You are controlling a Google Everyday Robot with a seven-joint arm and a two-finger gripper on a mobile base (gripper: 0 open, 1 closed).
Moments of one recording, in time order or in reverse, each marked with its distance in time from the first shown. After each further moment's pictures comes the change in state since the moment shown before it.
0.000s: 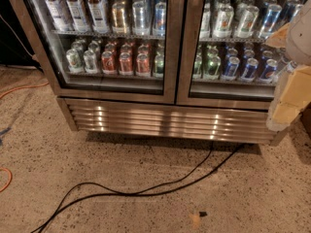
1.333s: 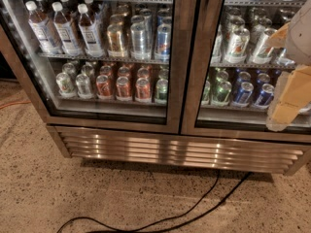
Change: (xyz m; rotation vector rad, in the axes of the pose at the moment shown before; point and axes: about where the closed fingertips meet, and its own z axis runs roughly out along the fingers) arm 0.000 0.000 0.000 0.000 0.000 0.000
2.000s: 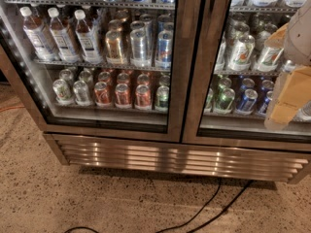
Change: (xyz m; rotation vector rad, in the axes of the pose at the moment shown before) arm -0.001 -0.001 0.002 -0.003 -0.004 0.002
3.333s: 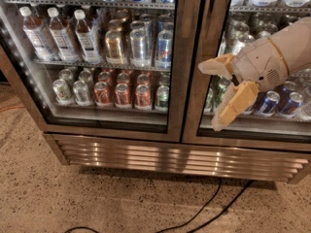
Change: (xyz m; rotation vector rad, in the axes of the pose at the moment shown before) arm -0.092 0.012 0.075 -0.368 -0.726 -0.056
